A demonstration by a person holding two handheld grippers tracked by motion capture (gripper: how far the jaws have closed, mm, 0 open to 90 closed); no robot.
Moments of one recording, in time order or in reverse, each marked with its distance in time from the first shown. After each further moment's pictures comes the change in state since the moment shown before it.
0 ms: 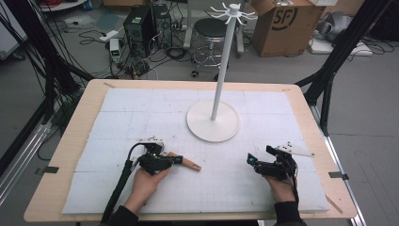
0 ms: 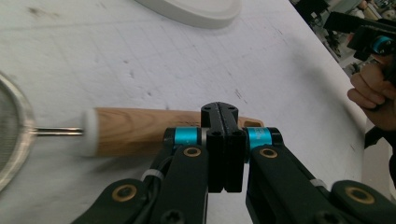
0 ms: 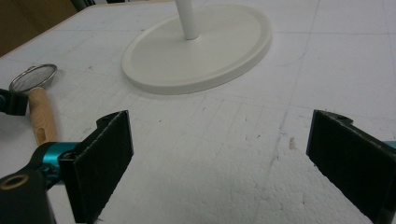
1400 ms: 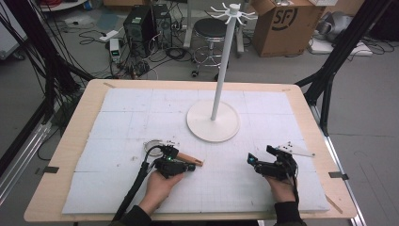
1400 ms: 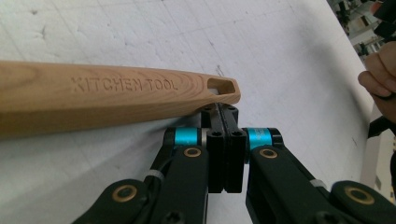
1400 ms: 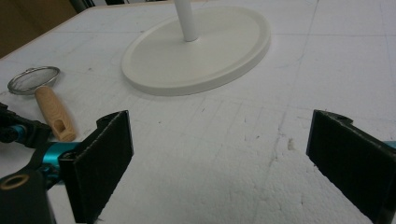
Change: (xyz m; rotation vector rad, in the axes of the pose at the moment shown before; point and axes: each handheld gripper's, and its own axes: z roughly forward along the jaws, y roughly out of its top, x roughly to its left) left arm -0.019 0.004 0.037 0.128 0.023 -0.056; right arm 0.000 0.000 -0.001 -0.006 -0.003 0.004
